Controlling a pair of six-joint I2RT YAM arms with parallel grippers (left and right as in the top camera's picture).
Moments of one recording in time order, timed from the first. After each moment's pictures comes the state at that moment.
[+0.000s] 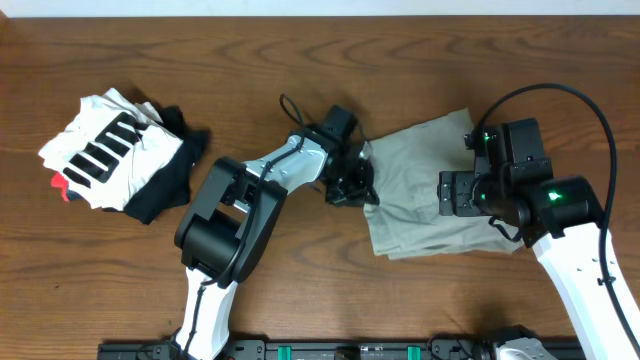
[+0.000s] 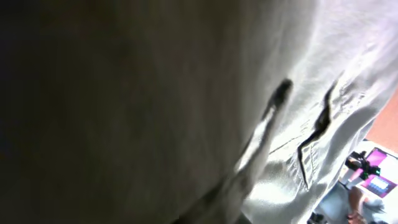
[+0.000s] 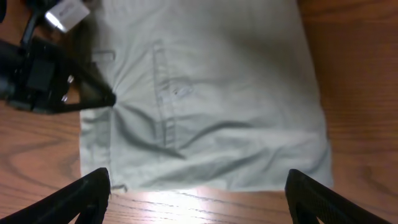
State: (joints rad) left arm -0.55 2.15 1.34 -0.58 0.75 -0.61; right arm 0.22 1.20 1.10 -1.04 0.01 0.20
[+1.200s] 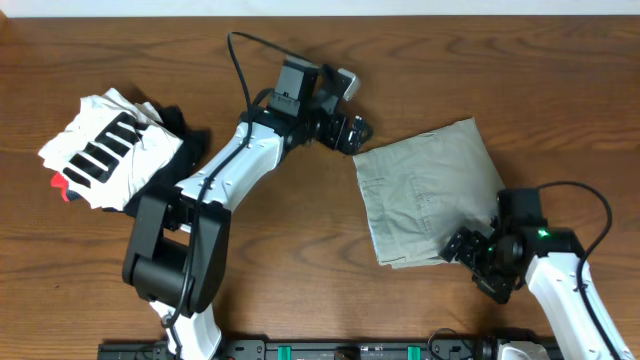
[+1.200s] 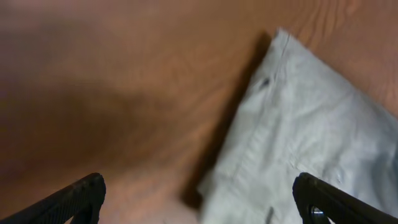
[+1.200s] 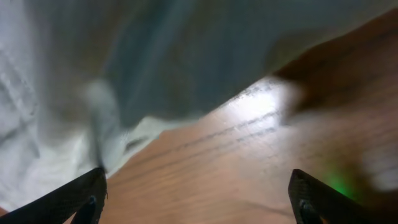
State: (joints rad) left arm -0.40 1.92 1.33 -0.22 0.52 0.02; right arm -0.02 1.14 0.55 -0.92 -0.25 0.66
